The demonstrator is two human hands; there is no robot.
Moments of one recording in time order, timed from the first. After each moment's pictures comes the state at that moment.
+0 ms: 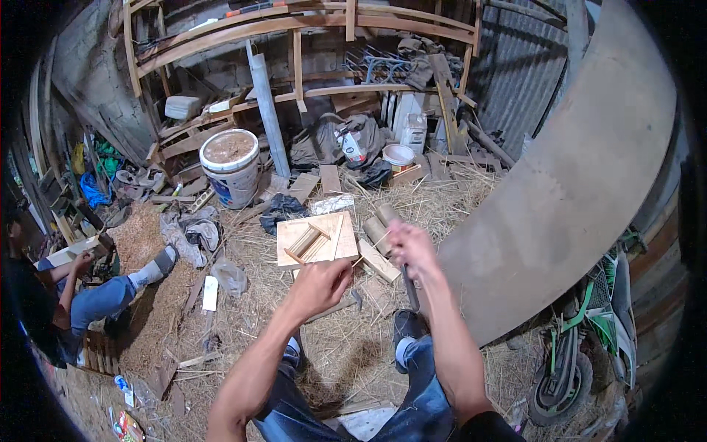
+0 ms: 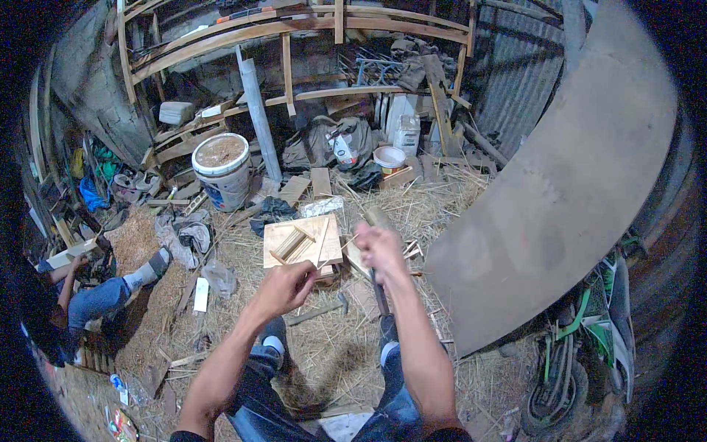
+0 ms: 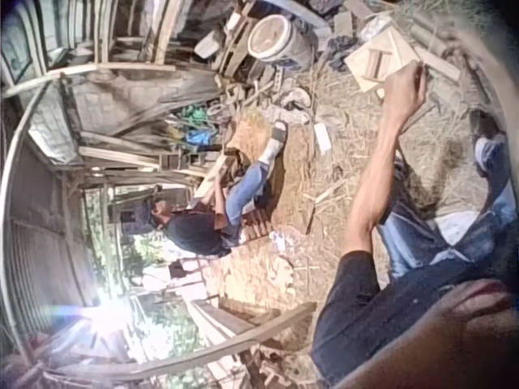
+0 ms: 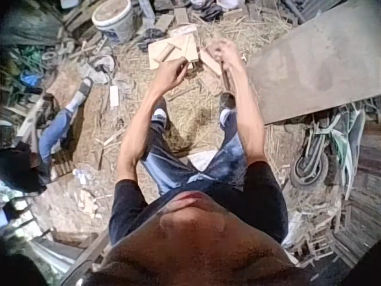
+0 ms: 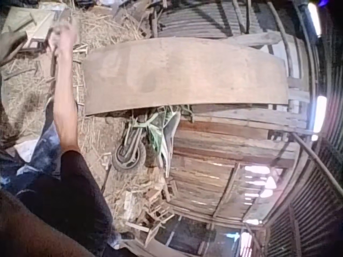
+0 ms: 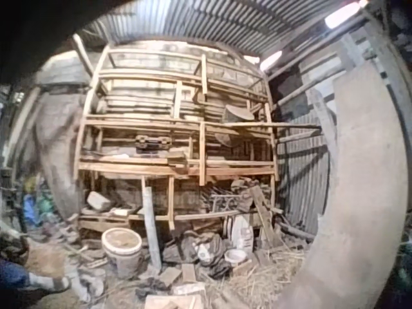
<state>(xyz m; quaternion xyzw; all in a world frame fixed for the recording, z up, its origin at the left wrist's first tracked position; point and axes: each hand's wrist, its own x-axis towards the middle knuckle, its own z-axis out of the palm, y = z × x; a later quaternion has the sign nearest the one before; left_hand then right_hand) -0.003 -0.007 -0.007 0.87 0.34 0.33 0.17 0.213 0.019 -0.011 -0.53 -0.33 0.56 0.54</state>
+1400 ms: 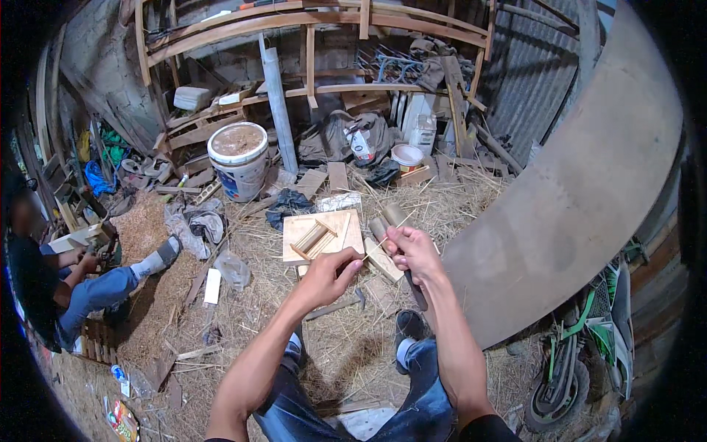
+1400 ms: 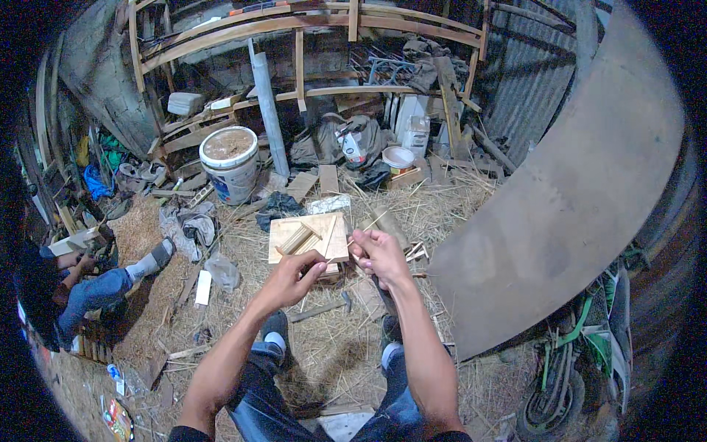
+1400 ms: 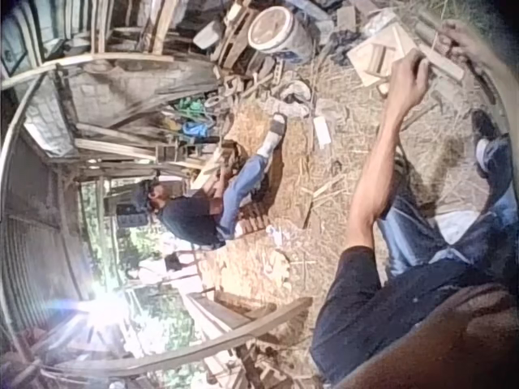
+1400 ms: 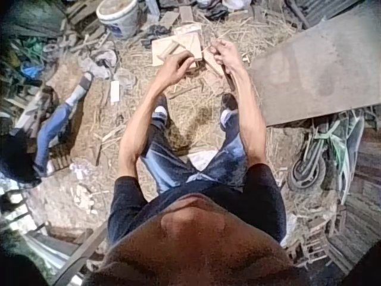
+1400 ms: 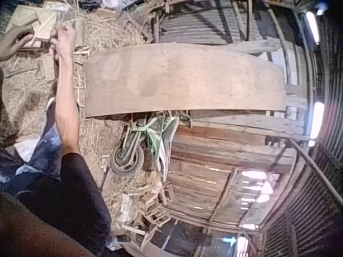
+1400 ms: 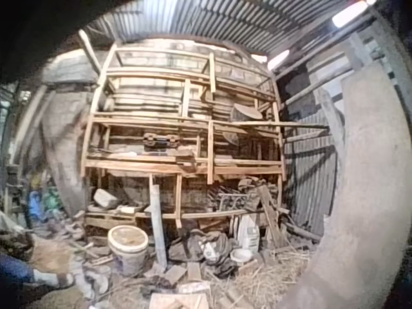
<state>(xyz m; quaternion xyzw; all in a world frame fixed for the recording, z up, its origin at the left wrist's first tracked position) -0.004 -0.002 0.001 0.81 0.37 0.33 0.32 0.198 0.006 -0.001 -0.42 -0.41 0.63 0.51</state>
